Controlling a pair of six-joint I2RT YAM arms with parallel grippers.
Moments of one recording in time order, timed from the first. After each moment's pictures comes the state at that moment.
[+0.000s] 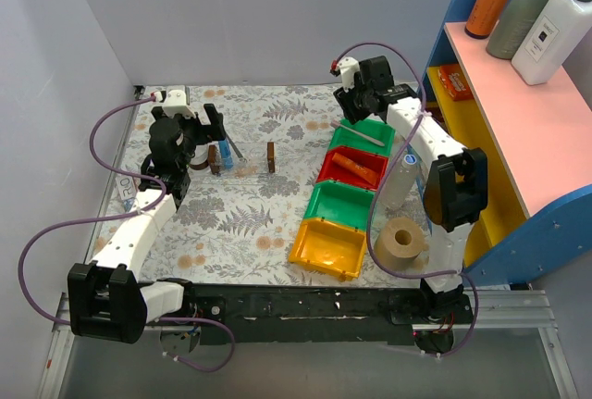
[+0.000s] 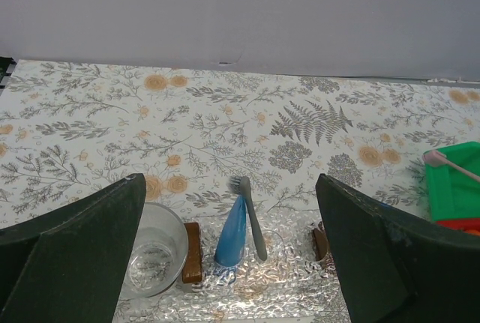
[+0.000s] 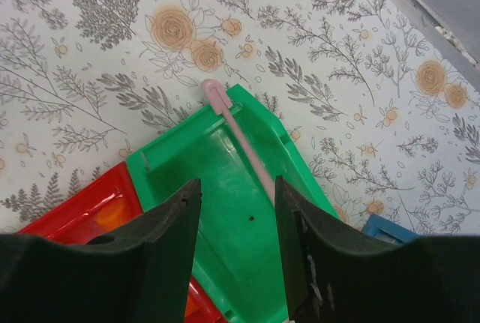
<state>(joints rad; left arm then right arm) -0.14 1.18 0.84 0.26 -0.05 -0.15 0.37 1.94 1.75 -0.52 -0.12 -0.33</state>
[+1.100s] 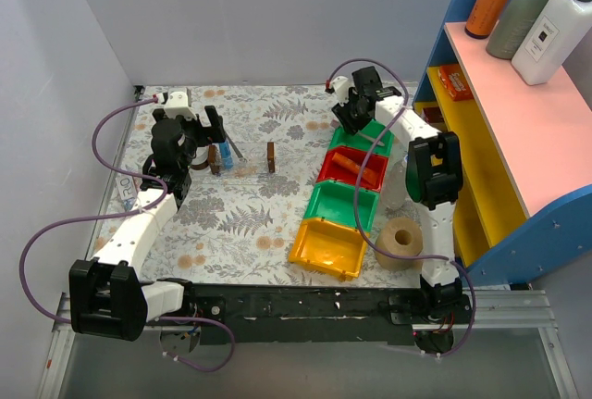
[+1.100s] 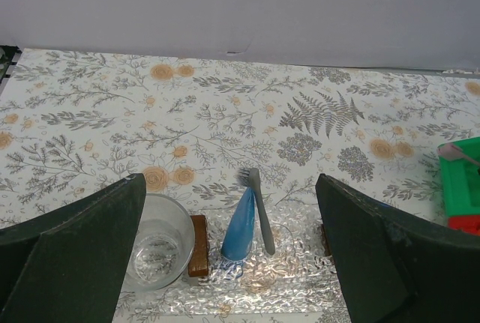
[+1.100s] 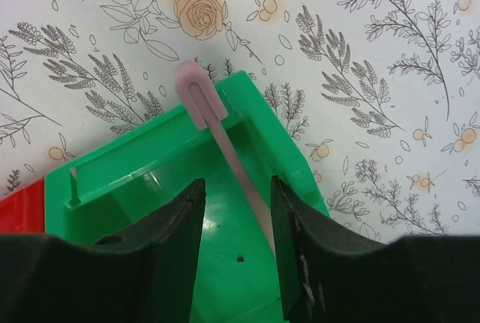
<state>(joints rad) -0.14 1.19 0.83 0.26 -0.07 -0.14 0.32 2.25 1.94 -0.64 -0.17 -0.48</state>
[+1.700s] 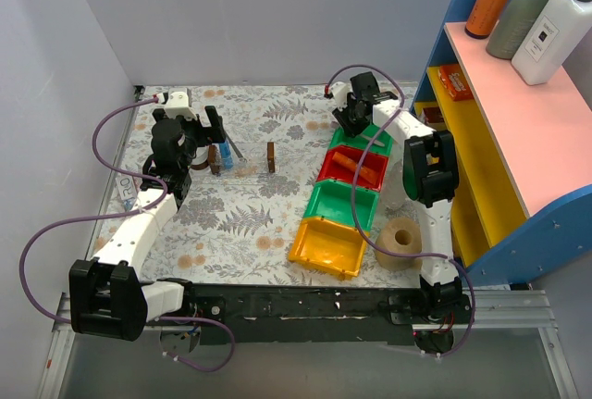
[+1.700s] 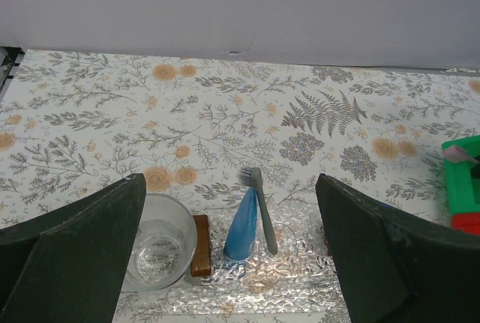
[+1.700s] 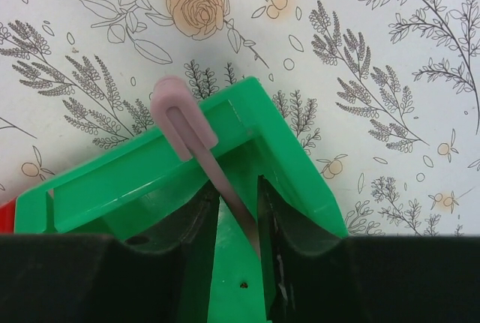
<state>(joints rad) -0.14 1.19 0.83 0.26 -0.07 -0.13 0.32 2.30 1.93 -0.60 -0.17 -0.49</state>
